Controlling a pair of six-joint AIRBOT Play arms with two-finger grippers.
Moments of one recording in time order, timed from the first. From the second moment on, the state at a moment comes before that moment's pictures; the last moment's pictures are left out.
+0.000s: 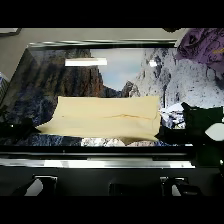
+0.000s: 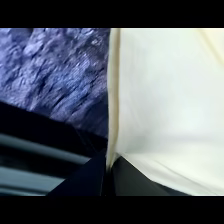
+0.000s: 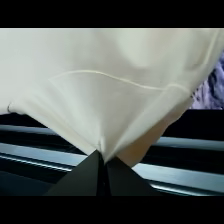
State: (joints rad) left arm 0.50 -0.96 0.81 1.12 -1.40 -1.62; right arm -0.12 -0.72 0.69 -1.03 1.36 1.59
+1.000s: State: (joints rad) left arm 0.26 -1.25 0.92 1.18 -0.95 -1.58; right arm -0.12 -1.35 1.15 -1.11 1.25 1.52
